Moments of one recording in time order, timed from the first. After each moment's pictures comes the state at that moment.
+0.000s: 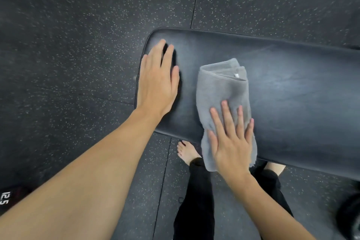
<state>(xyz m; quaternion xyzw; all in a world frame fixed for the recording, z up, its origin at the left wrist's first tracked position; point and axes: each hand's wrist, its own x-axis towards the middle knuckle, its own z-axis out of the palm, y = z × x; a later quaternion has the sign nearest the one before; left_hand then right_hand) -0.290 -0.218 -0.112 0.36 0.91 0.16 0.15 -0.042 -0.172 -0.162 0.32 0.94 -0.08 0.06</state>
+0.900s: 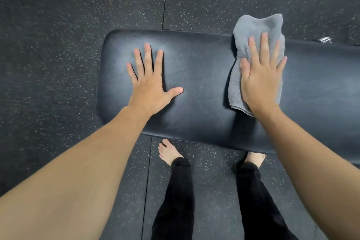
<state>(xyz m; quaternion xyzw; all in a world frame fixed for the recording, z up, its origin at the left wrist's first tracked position) -0.231 -0.171 -0.126 0.37 0.89 0.07 0.27 -0.046 0.034 -0.136 0.48 0.86 -0.14 0.05</state>
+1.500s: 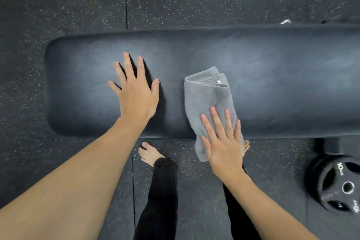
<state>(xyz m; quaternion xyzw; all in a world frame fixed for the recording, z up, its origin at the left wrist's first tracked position) -0.128 -0.100 -0.106 0.31 0.92 0.04 0.24 0.147 -0.079 -0.163 0.37 0.93 -0.08 0.05</state>
